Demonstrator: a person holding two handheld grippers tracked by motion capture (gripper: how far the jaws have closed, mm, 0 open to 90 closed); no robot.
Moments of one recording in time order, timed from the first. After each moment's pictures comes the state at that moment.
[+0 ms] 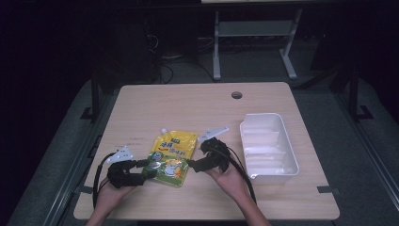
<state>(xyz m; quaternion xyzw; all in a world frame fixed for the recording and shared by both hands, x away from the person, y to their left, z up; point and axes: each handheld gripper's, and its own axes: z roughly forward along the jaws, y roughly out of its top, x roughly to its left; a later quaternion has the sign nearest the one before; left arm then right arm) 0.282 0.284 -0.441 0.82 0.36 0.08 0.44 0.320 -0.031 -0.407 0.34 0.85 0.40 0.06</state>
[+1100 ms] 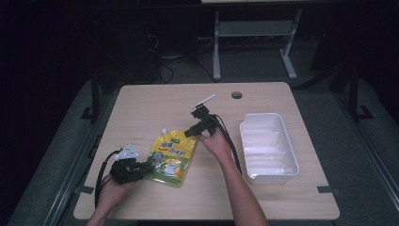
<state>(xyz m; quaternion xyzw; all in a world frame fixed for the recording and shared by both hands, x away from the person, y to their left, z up) 0.292 0.280 -0.449 0.84 0.38 0.09 0.38 0.443 -0.005 -0.419 0.43 0.85 0.32 0.01</state>
